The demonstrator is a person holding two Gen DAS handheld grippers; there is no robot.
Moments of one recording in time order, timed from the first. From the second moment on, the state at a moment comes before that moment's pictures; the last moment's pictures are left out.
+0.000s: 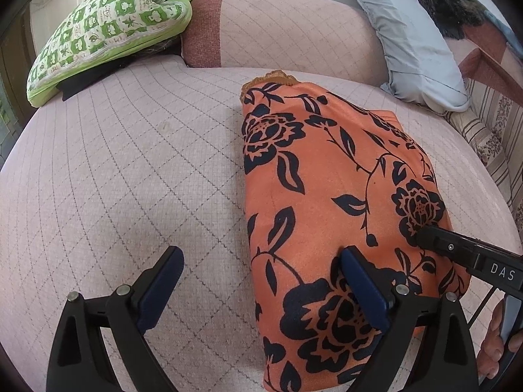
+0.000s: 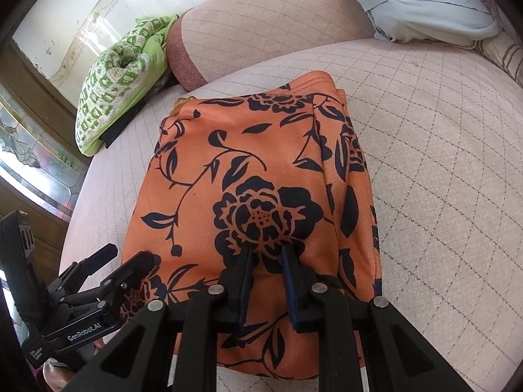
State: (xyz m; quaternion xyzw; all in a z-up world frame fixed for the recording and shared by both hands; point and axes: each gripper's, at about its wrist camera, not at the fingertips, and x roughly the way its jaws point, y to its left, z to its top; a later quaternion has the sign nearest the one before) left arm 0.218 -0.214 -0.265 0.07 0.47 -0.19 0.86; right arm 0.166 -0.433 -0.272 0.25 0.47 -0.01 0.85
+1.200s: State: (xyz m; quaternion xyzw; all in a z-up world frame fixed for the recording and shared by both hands) left arm 0.255 -0.198 -0.257 0.07 0.46 -0.12 0.88; right arm 0.281 -0.381 -0.240 0.28 0.45 0.08 0.84
